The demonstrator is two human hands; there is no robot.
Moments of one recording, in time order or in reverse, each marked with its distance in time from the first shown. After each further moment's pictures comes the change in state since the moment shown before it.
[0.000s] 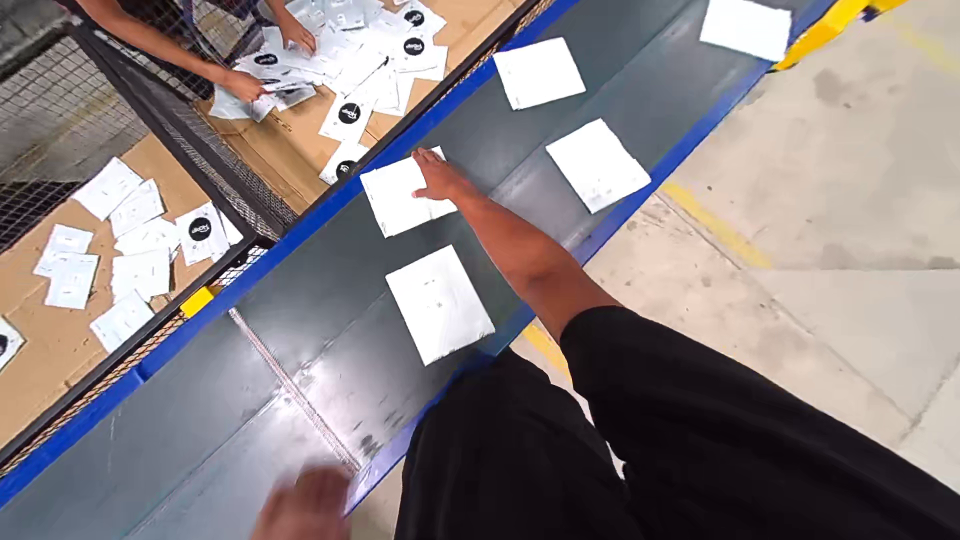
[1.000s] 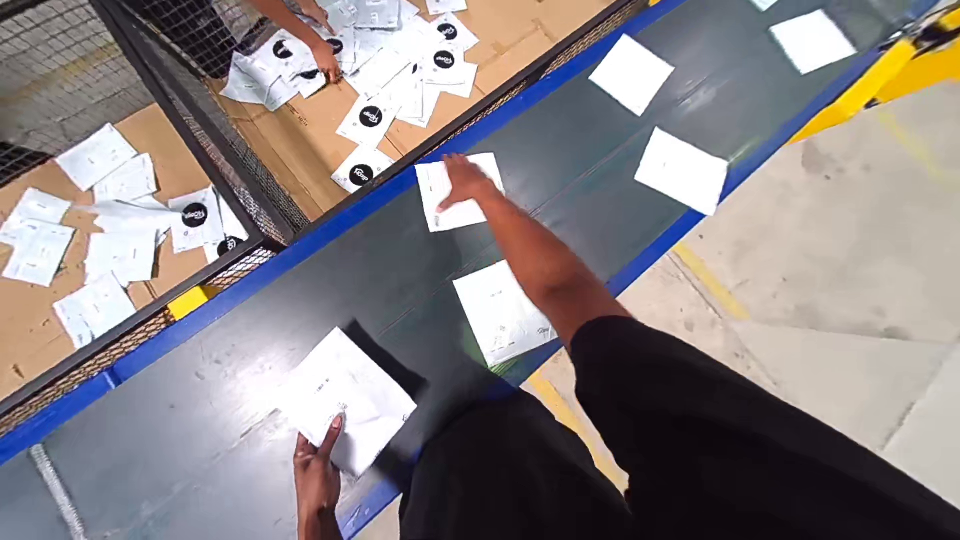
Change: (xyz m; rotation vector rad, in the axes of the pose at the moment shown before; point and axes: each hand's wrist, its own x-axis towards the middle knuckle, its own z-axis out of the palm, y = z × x) left_hand -0.075 -0.261 -0.052 -0.328 0.552 -0.828; right_hand 0.062 0.011 -0.017 -0.116 -0.097 0.032
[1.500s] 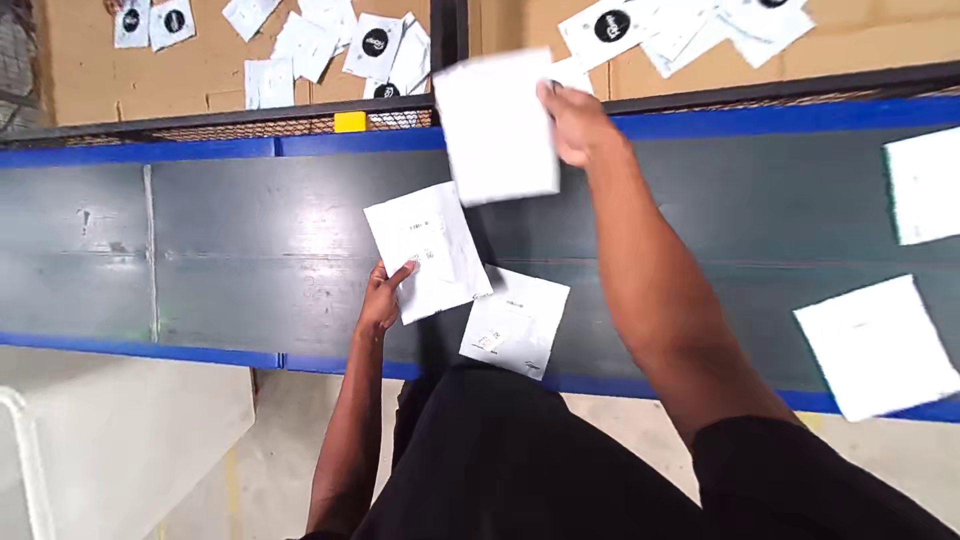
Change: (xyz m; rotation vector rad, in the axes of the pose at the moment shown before) left_hand 0.041 0.047 0.017 -0.242 -0.017 0.066; right_hand -0.014 -0.244 0.003 1.140 -0.367 -0.100
